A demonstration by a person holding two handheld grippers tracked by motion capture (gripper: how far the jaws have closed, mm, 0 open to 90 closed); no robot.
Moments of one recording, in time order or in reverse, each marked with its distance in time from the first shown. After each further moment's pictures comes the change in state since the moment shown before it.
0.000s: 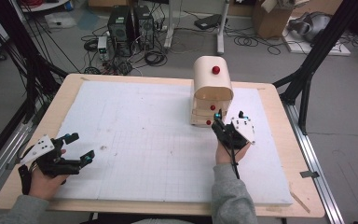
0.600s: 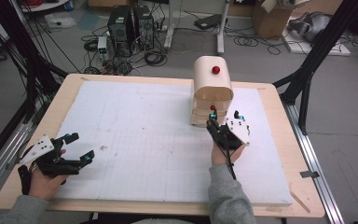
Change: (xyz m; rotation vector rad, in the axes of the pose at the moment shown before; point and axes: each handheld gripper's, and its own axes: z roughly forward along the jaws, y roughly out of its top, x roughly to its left) left arm -0.001 0.001 -0.001 -0.003 -0.007 0.001; right arm 0.016 0.002 -0.006 -0.013 0.019 -0.017
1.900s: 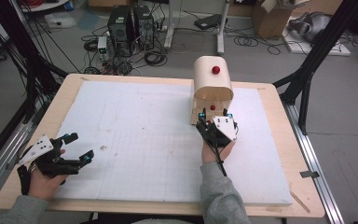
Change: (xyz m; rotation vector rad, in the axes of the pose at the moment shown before) left arm 0.001 0.000 -0.001 0.001 0.011 -0.005; right arm 0.028 -0.005 0.010 0.014 0.035 -0.026
